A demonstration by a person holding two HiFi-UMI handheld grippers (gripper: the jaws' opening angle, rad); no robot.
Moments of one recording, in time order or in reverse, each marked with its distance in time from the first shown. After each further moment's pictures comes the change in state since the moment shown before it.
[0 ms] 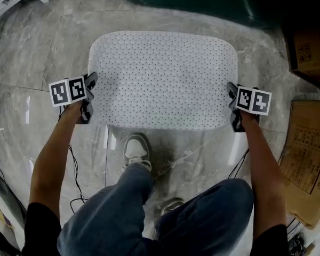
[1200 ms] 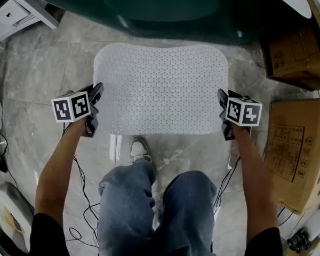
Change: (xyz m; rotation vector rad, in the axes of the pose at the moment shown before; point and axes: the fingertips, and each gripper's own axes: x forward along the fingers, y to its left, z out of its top) left arm -0.121 -0.114 0.104 0.083 -0.054 -0.121; right arm -0.140 0.051 0.088 -0.043 -0.108 0.049
